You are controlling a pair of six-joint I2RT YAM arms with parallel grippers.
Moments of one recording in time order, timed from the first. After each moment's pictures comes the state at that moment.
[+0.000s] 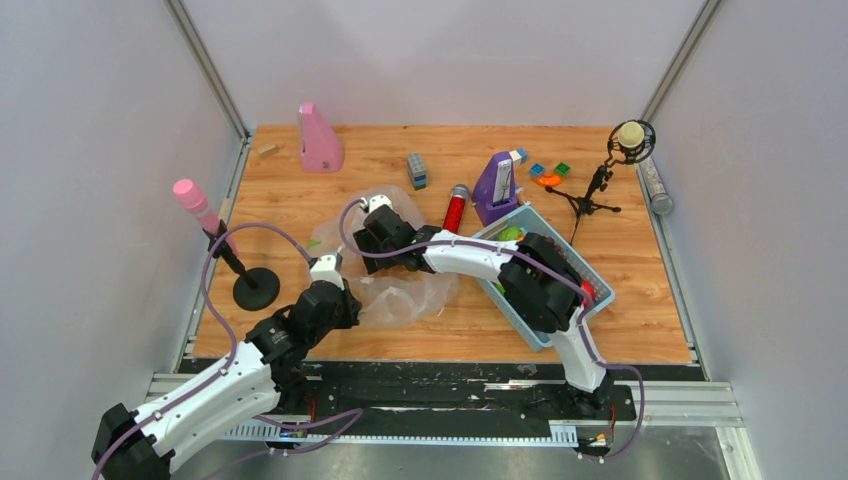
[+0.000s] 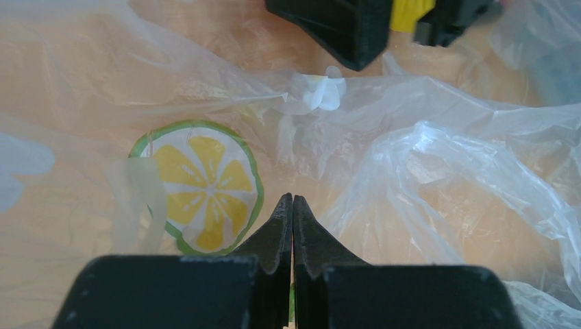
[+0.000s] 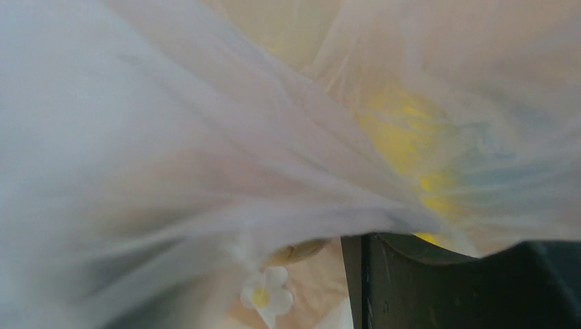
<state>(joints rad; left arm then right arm) -0.75 0.61 0.31 -0.35 -0.30 -0.67 0.96 2.16 1.58 -0.20 0.17 0.37</state>
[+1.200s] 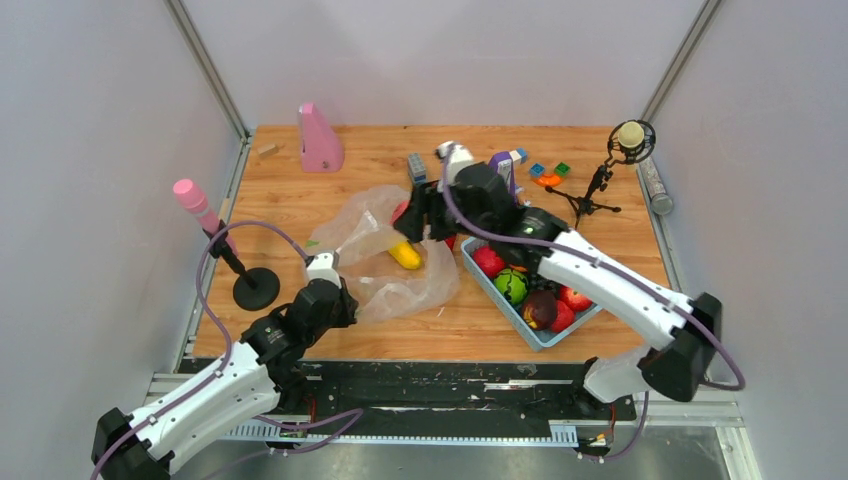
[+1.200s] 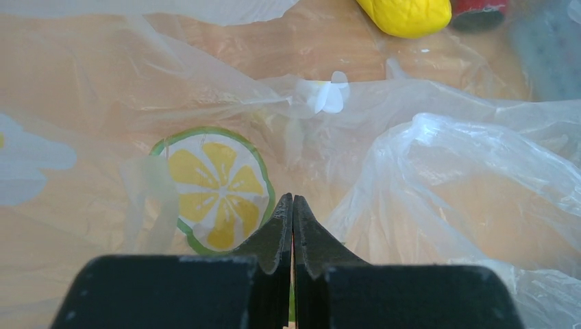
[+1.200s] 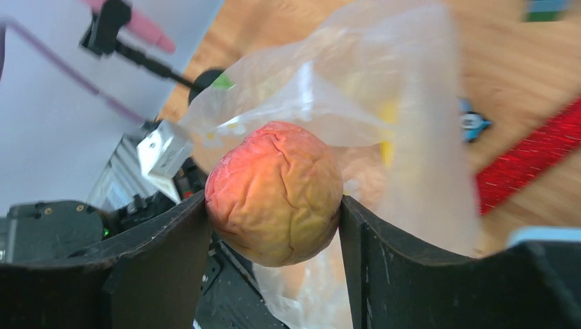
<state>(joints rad) -0.75 0.59 0.34 -0.42 -0.32 -0.67 0.92 1.48 1.41 -0.37 -0.03 0.52</state>
